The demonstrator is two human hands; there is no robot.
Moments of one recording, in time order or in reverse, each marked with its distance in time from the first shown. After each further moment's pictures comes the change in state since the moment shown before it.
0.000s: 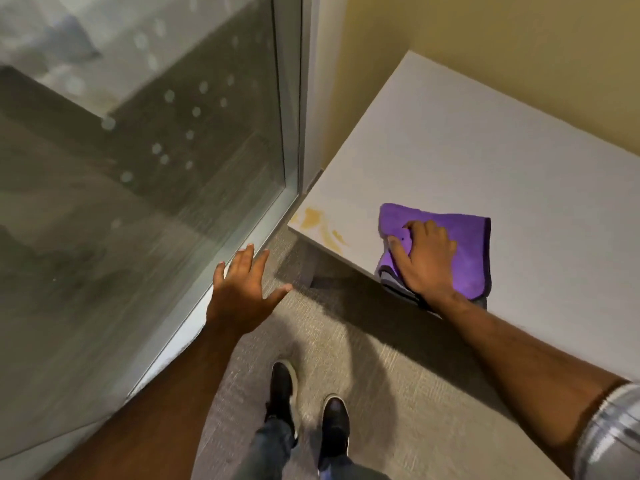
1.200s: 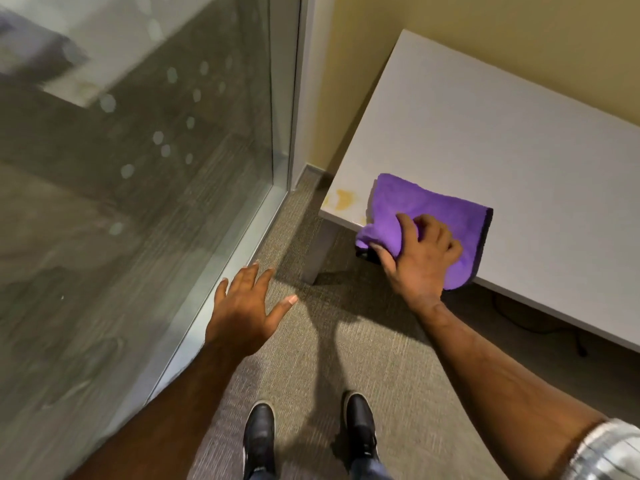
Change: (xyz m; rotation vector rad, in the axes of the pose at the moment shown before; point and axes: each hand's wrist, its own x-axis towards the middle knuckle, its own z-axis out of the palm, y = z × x) left_hand -0.024 -0.082 0.019 -0.106 -0.070 0.145; right_hand -0.060 -0.087 0.060 -0.222 0.266 0.092
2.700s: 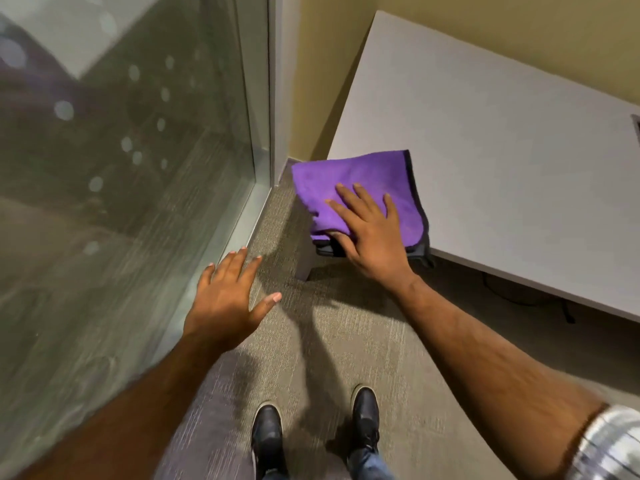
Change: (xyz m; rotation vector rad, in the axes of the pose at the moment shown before) left_hand 0.037 -0.042 0.004 0.182 -0.031 0.124; right_hand 0.024 -0.052 0.002 0.196 -0.183 -0.363
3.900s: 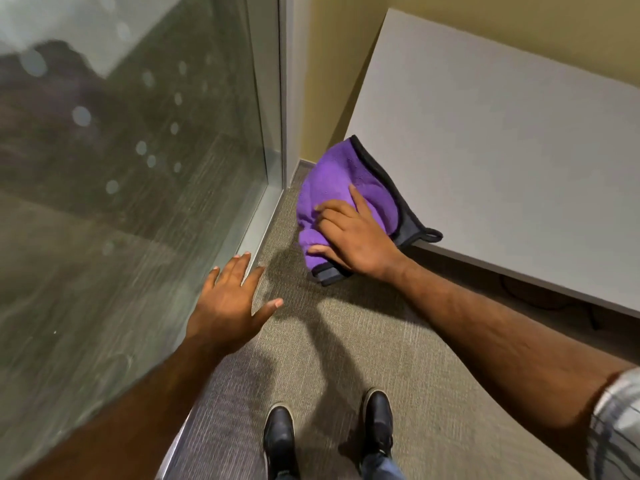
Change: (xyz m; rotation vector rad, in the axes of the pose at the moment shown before) left_hand -0.007 -0.007 -0.005 0.052 -0.032 0.017; right_hand 0.024 -0.017 0.008 -0.073 0.029 -0.459
